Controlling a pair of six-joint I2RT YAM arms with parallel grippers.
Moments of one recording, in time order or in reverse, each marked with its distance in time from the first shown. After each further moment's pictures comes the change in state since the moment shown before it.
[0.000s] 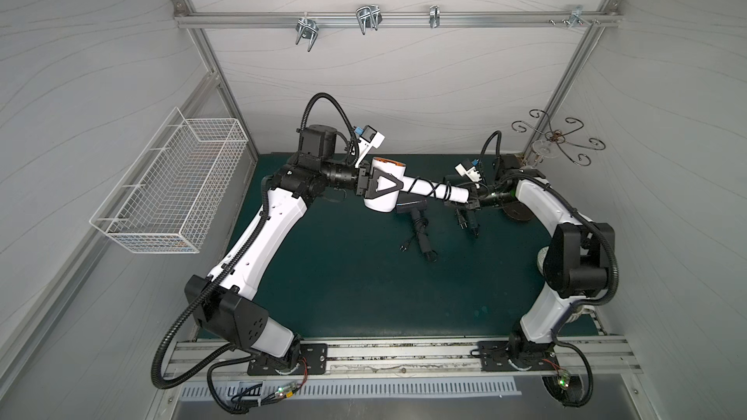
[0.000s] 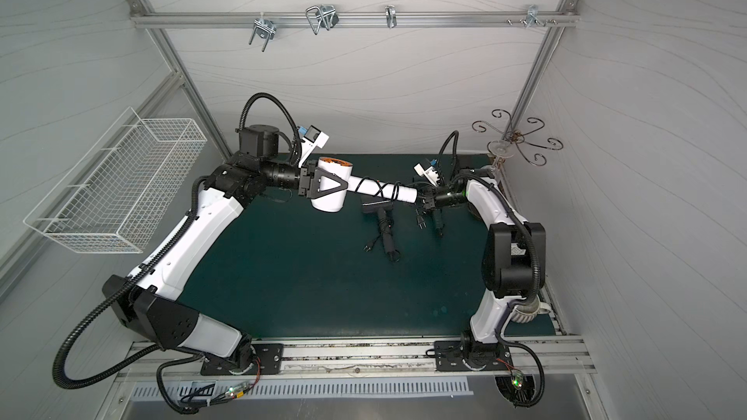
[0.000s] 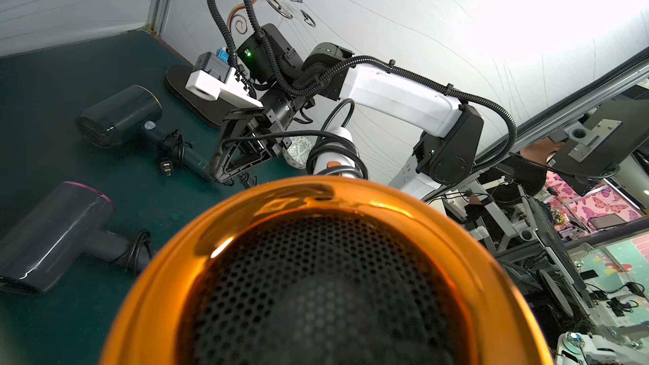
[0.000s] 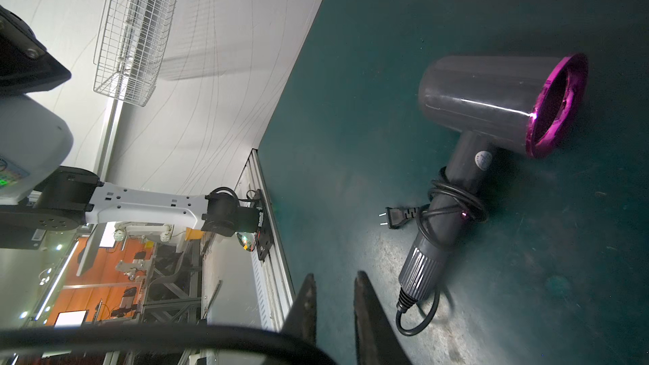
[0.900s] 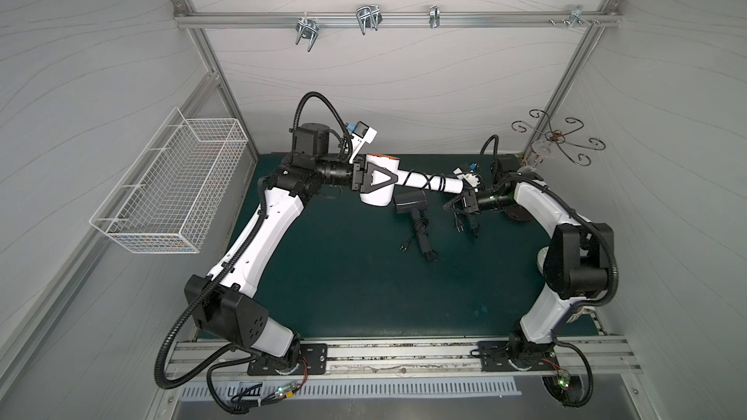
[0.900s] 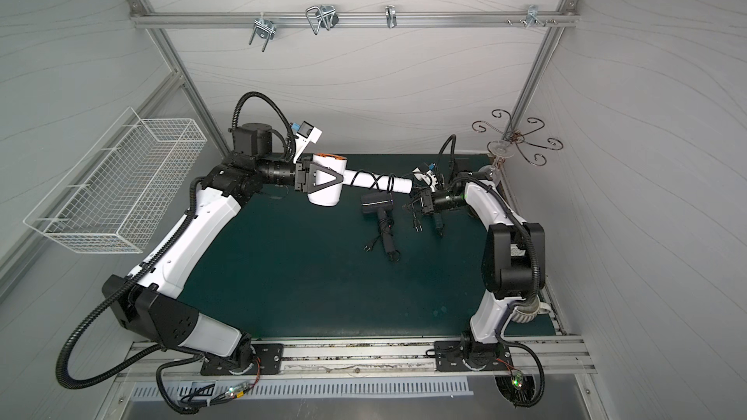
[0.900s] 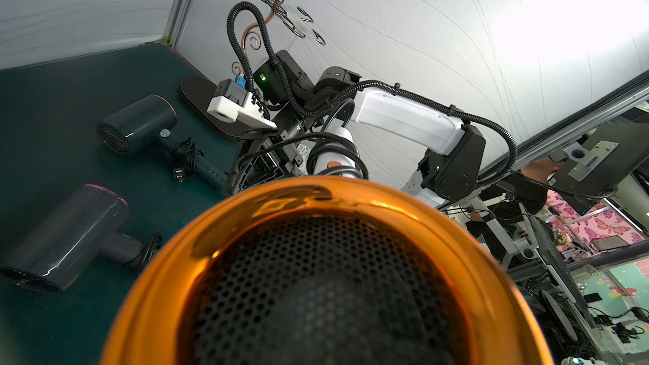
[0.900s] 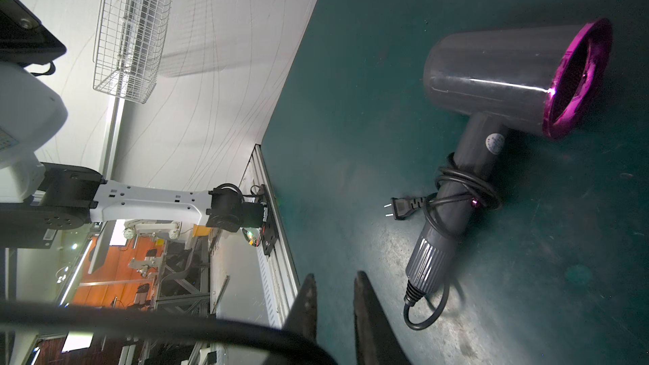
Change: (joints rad) left arm 0.051 0.000 -0.023 0.074 0.015 -0.060; right arm 0.011 -0.010 -0.042 0.002 0.000 0.010
